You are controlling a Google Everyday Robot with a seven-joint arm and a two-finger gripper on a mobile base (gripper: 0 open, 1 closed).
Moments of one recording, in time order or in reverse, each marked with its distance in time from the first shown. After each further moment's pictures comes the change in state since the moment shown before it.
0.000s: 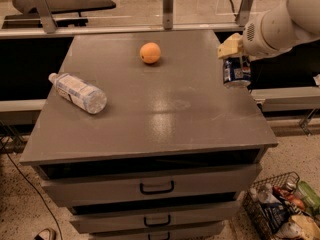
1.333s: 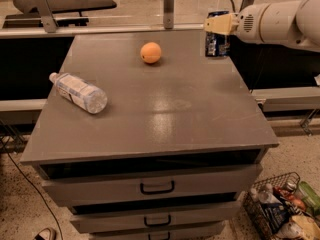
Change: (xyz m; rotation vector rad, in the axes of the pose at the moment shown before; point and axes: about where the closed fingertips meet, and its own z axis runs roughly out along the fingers) arm -0.084 0.031 0.024 -0.357 -0.384 -0.153
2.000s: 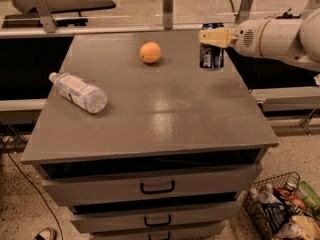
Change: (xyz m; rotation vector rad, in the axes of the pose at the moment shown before) arm 0.028 0.019 -0.001 -0.135 -0.015 0.004
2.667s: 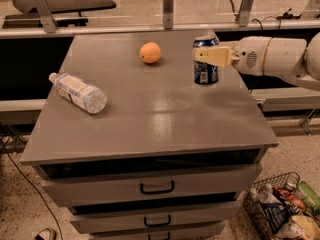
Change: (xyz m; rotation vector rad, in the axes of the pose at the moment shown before) arm 0.033 0.041 -0.015 -0.232 -0.031 -0.129
